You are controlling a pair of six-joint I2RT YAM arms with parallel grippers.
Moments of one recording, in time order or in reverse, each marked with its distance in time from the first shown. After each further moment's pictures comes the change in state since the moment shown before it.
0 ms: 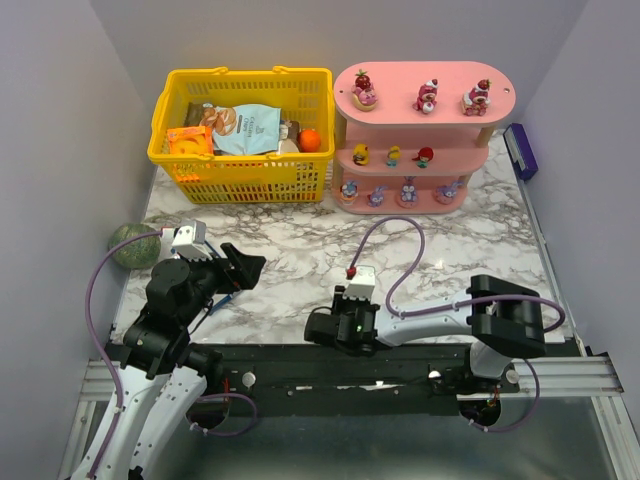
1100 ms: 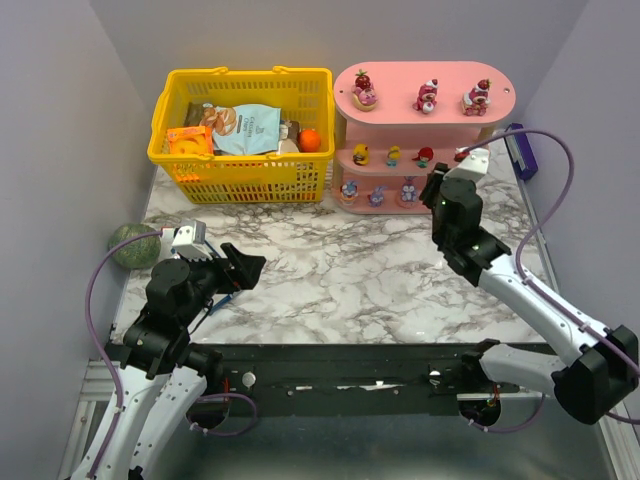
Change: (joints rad) left arm 0.000 0.000 0.000 0.000 0.000 0.000; right arm -0.847 -0.539 -0.007 0.581 -0.221 -1.139
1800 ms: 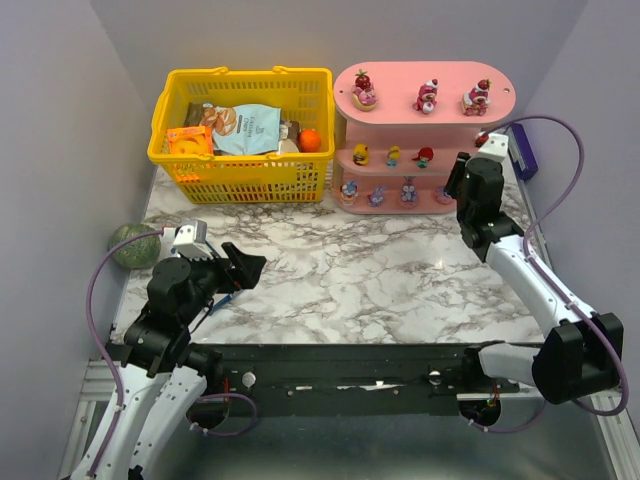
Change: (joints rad) left arm 0.000 0.010 0.000 0.000 0.000 0.000; right arm -0.320 0.085 0.042 -0.043 -0.255 -0.083
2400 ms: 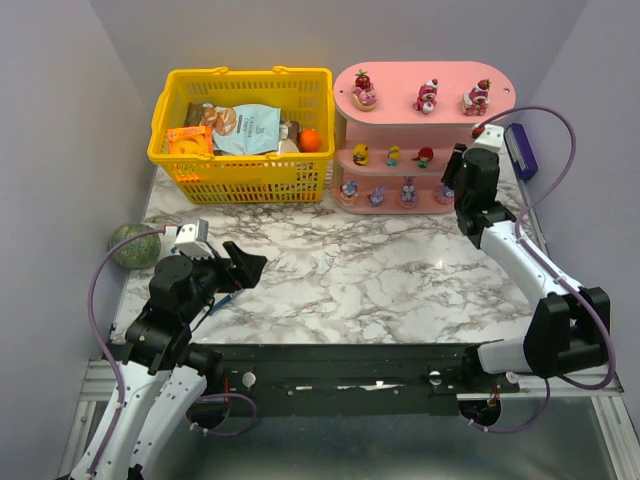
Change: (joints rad) left arm 0.000 0.016 0.000 0.000 0.000 0.000; right arm -0.044 0.133 0.053 0.077 -0.061 -0.007
